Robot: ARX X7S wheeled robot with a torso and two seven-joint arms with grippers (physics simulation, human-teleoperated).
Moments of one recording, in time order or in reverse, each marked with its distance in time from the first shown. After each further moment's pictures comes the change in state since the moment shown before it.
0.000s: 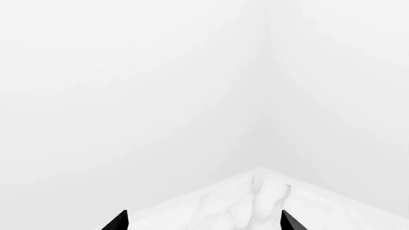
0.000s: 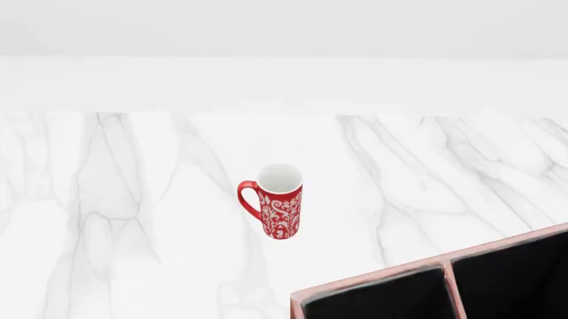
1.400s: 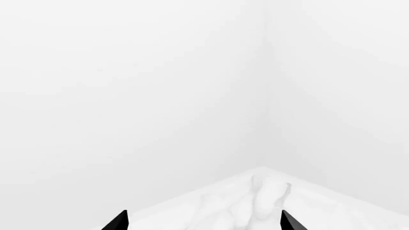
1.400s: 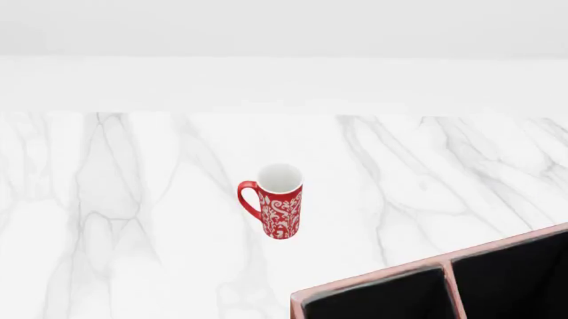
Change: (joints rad) left arm -0.002 0.004 0.000 -0.008 0.012 0.005 0.012; right arm 0.280 0.038 -0.063 -0.042 0.049 0.123 0.082
